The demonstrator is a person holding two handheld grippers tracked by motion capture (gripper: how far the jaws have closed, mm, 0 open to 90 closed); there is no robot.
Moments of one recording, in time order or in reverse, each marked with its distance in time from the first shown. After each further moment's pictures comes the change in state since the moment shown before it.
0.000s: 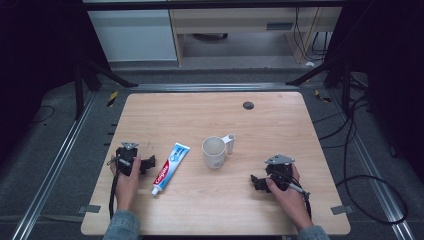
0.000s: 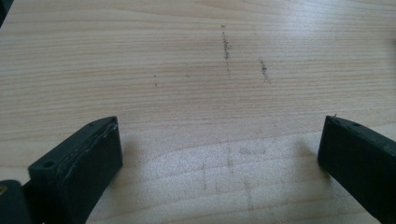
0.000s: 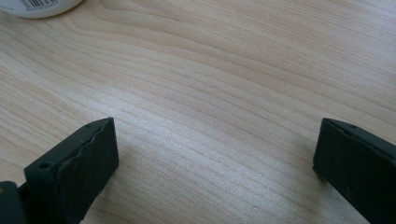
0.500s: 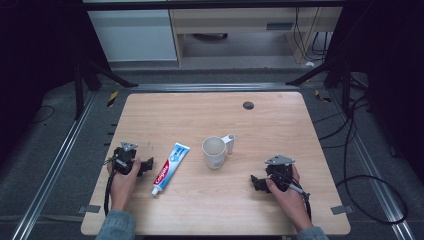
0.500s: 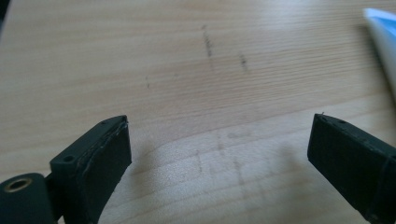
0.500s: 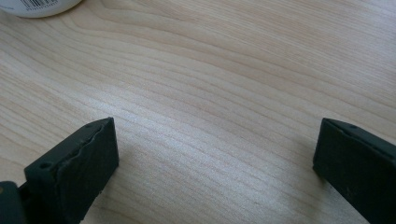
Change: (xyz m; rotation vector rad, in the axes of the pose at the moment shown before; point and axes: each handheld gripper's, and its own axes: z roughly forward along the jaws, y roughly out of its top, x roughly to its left) left arm -0.003 0.004 -0.026 -0.011 -0.033 0.123; right arm 0.001 -0.001 -0.001 -0.002 -0.004 0.002
